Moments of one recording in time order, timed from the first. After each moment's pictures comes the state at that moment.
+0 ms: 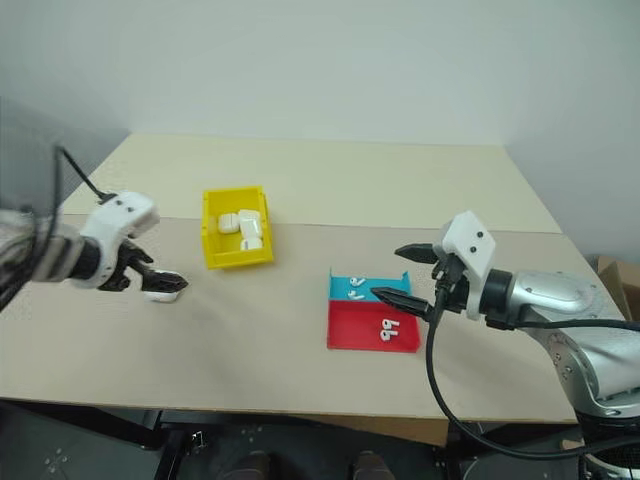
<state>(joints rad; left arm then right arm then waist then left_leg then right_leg) -1.03 1.04 -0.32 -0.01 -0.53 1.59 -0.55 -0.35 -0.86 -0.17 -0.49 0.64 0.72 0.83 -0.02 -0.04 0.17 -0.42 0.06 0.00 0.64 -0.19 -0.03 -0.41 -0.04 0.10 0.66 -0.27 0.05</state>
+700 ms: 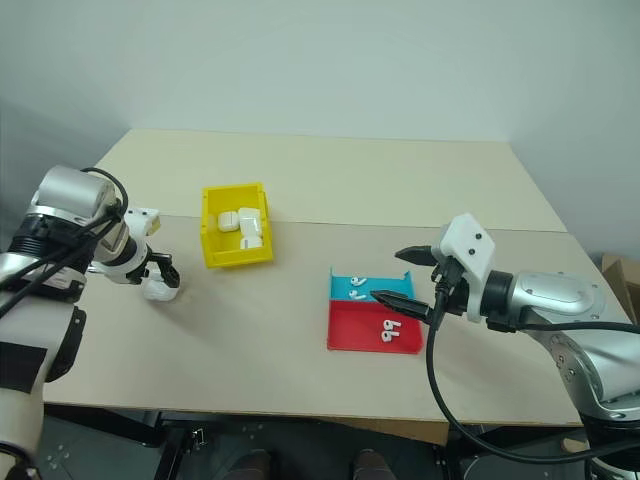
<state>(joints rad) -1.27 0.75 -0.40 0.77 -0.33 1.59 -0.38 -0.33 -0.89 -0.17 -0.52 0.64 0.73 0.82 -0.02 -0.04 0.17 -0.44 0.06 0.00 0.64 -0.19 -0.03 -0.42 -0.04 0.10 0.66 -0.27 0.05</state>
